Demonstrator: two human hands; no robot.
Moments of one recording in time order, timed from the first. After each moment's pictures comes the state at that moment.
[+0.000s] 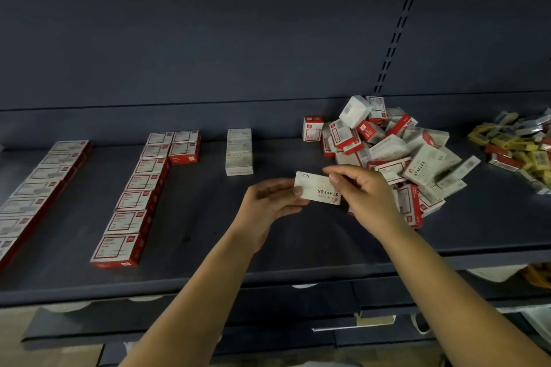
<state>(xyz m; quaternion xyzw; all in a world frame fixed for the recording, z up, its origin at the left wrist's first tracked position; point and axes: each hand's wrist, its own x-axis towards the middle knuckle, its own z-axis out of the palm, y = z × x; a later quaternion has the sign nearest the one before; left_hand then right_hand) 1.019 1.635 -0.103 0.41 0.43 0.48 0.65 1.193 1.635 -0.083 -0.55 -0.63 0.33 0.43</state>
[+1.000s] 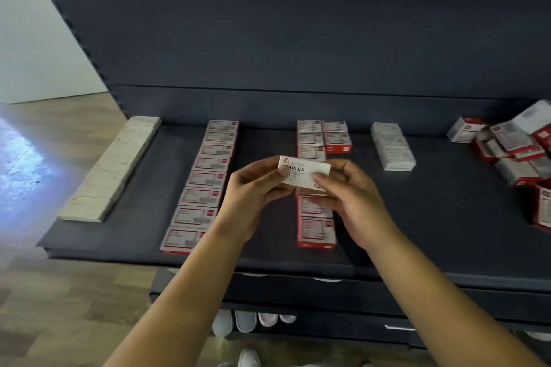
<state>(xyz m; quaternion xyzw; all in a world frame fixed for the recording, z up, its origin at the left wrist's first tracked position) 0.718 1.596 -0.077 0.35 0.44 0.58 0.59 0.876 1.612 -0.074 -0.42 -0.42 0.64 0.48</state>
